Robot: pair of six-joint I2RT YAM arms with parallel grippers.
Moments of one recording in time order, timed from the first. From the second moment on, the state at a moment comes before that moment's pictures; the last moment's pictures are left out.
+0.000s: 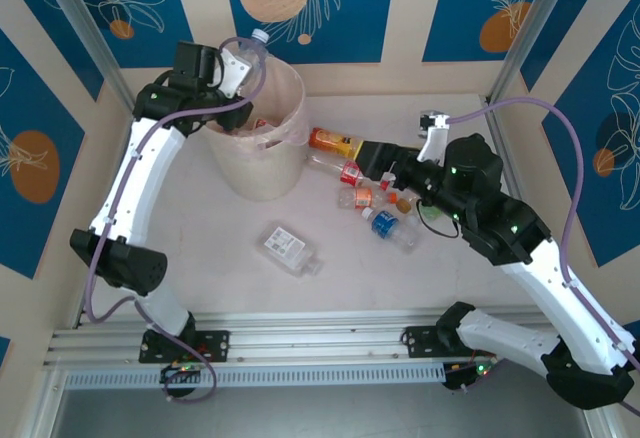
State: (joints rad) left arm -0.30 1.70 2.04 -1.06 -0.02 0.31; right arm 0.69 0.93 1.30 -0.60 0.04 0.66
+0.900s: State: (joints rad) left arm -0.27 1.93 2.13 -1.12 -0.13 0.61; right arm 0.67 0.92 1.25 -0.81 0.21 0.75
